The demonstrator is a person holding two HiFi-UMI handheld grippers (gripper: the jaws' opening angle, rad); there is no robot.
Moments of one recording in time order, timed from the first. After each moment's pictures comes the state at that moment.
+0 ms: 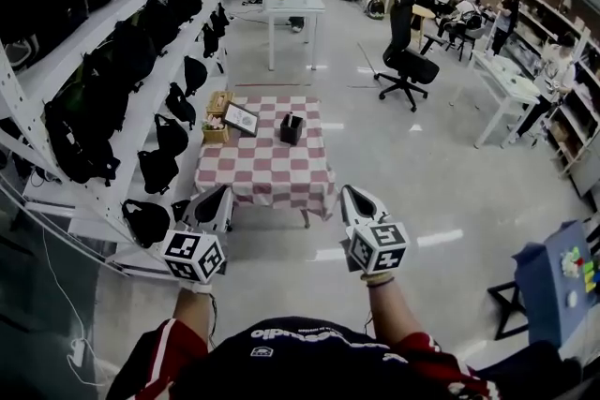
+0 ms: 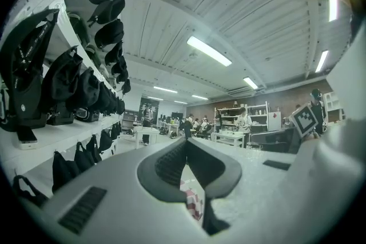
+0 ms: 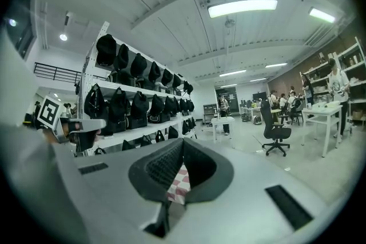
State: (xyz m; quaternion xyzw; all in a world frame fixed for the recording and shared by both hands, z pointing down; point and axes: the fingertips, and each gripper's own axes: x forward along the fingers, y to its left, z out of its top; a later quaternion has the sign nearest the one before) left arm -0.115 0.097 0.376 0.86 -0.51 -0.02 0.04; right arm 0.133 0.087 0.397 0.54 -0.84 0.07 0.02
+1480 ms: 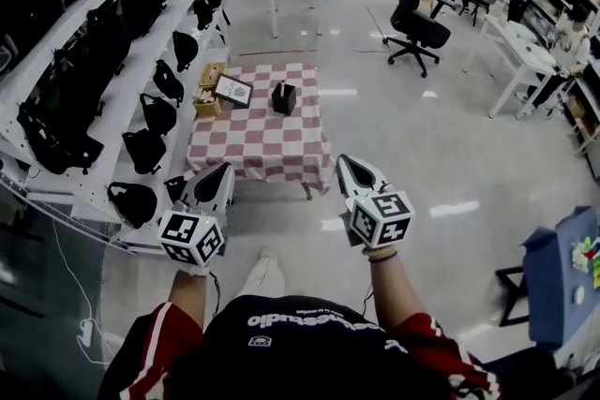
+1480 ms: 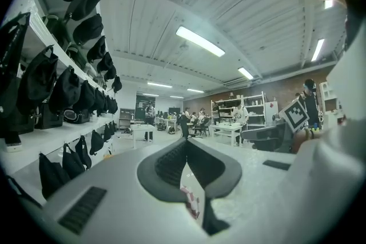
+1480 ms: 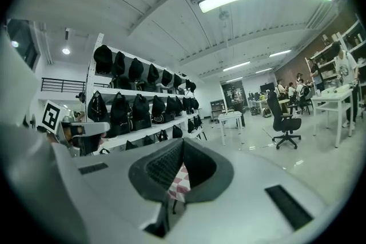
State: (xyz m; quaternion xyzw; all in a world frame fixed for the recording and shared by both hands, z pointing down) left arm -0.024 0.084 0.385 0.87 -0.50 0.02 0.03; right arm 0.195 0.057 0.416 0.50 -0.86 0.10 0.01
